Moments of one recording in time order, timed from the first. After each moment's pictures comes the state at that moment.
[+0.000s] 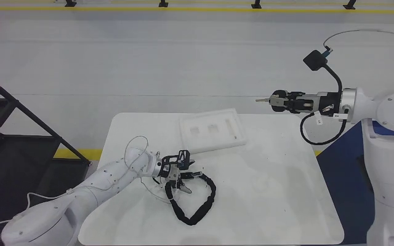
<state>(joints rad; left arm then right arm) 0.62 -1.07 -0.24 -0.90 1.35 -0.92 0.48 -0.74 -1.00 1.47 -1.66 -0.09 -0.09 1.40</state>
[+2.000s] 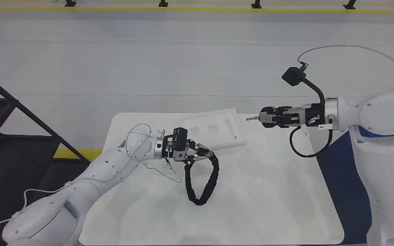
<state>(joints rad) 0.59 -1.09 -0.43 -0.98 1.57 -0.87 0.95 -0.75 -0.99 1.38 -1.72 -0.08 -0.04 1.49</state>
